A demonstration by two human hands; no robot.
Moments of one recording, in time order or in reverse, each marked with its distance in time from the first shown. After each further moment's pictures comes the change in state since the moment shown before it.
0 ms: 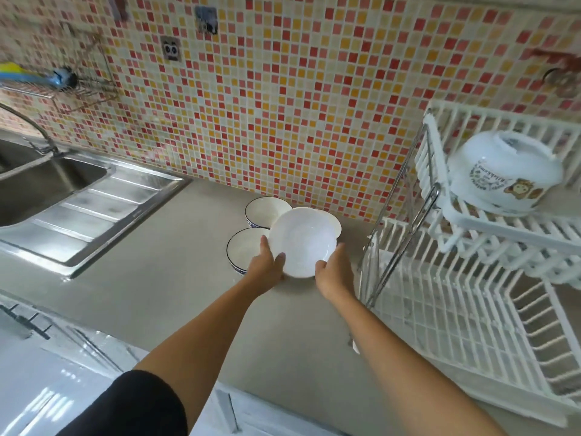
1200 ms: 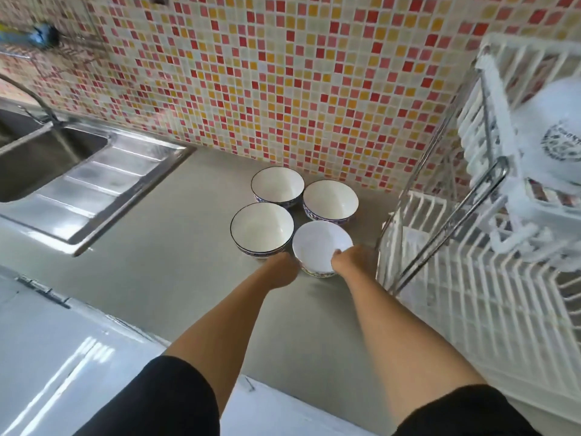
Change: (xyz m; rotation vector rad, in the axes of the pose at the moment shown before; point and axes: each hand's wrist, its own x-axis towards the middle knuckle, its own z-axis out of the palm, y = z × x) left_hand 0.057 -0.039 0.040 0.534 -0.366 0.018; right_hand 0.077 0.043 0.043 -0.183 -0.136 0.361
